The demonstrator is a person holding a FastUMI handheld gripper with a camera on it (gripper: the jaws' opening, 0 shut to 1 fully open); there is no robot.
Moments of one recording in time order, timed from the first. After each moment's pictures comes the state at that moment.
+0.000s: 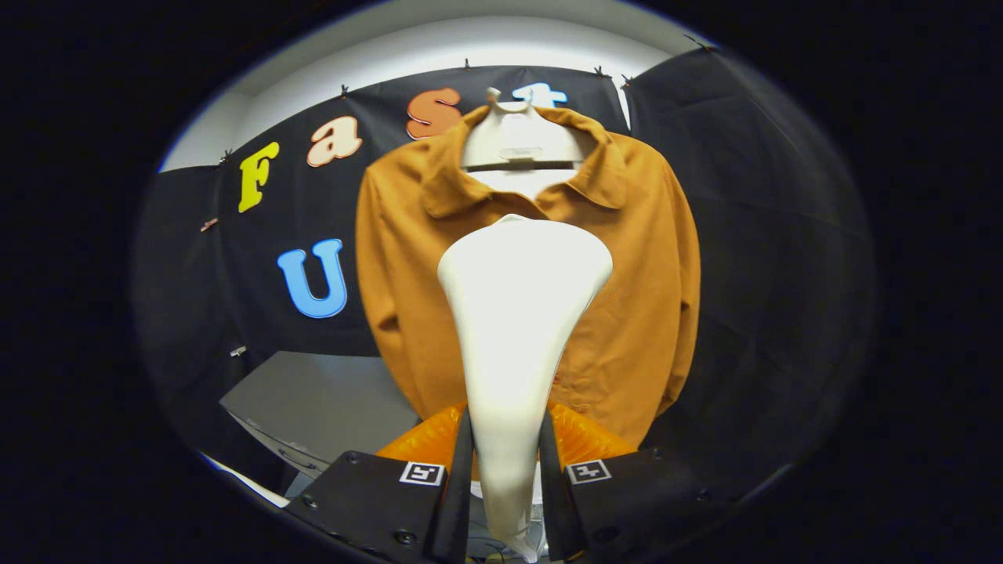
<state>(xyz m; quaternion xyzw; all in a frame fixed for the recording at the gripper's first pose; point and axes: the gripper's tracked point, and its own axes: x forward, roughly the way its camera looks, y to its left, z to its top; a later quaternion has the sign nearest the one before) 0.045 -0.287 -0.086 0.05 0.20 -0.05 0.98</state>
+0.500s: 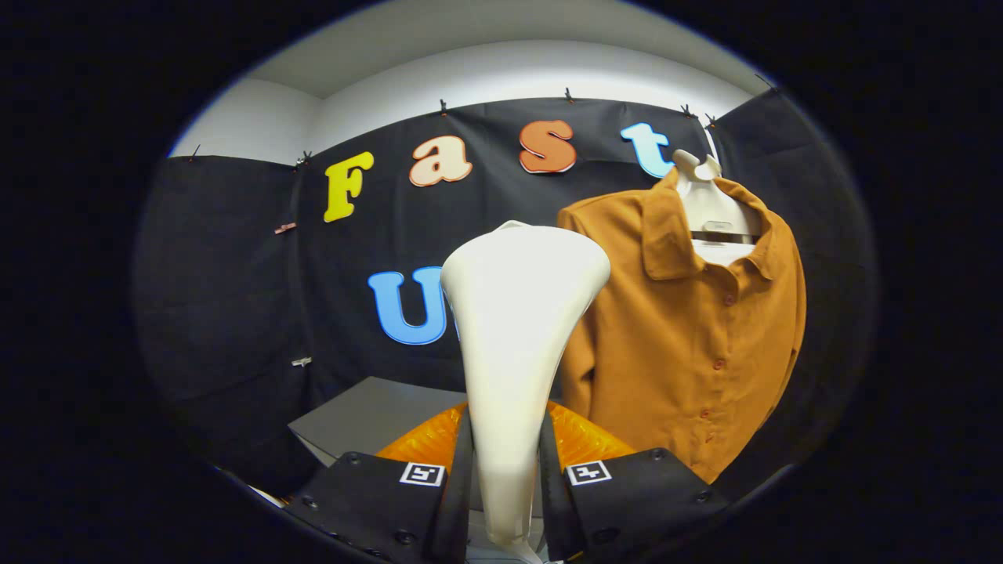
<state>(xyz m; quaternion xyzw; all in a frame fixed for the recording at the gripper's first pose) 0.067 -0.087 -0.040 0.04 0.14 0.06 0.99</state>
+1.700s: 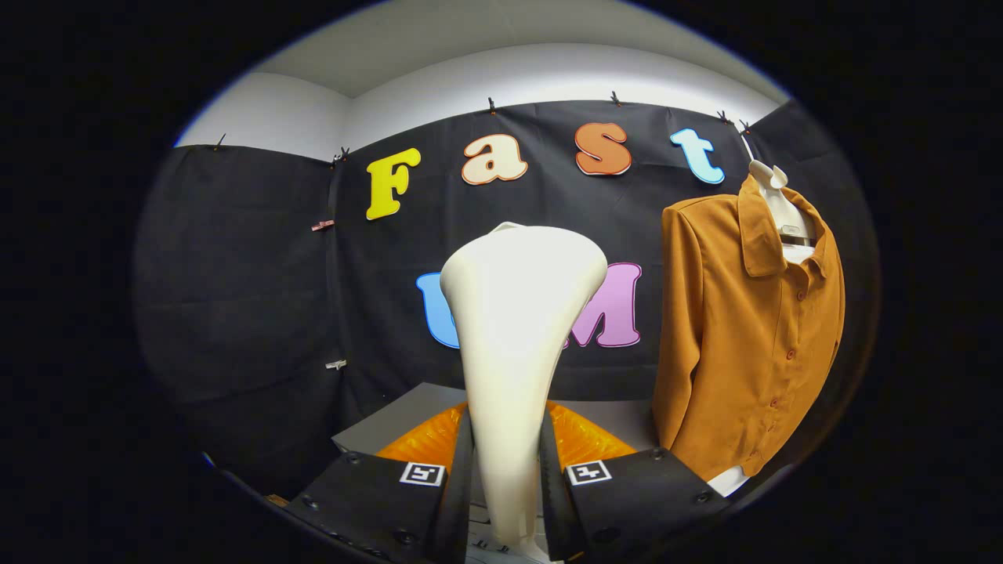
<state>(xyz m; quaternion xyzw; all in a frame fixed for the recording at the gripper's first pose) 0.070 0.003 -0.048 0.04 0.13 0.10 0.99</state>
